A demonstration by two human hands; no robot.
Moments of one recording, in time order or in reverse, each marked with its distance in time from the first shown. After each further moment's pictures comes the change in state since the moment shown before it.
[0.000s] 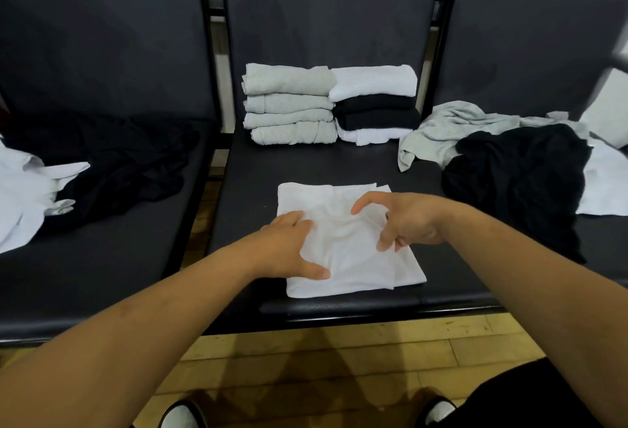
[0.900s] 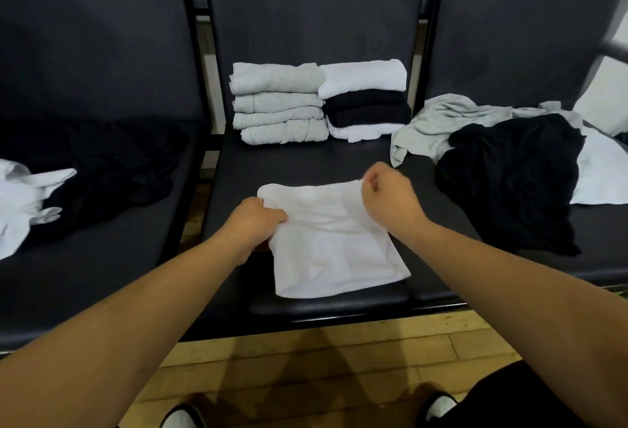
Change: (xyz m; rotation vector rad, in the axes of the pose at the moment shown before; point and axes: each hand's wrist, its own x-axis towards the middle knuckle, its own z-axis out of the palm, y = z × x) left_hand 0.021 -0.007 -0.011 -0.958 0.370 -0.433; right_hand 0.029 0.003 0.024 -0.111 0.823 -0.225
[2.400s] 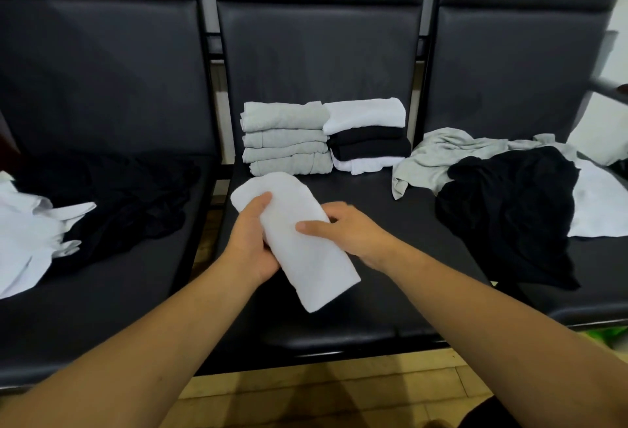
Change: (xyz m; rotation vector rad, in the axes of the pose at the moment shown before) left_hand -0.015 0.025 -0.008 -1.089 -0.167 -0.021; right_hand -0.015 -0.060 0.002 0.556 -0.567 -0.021
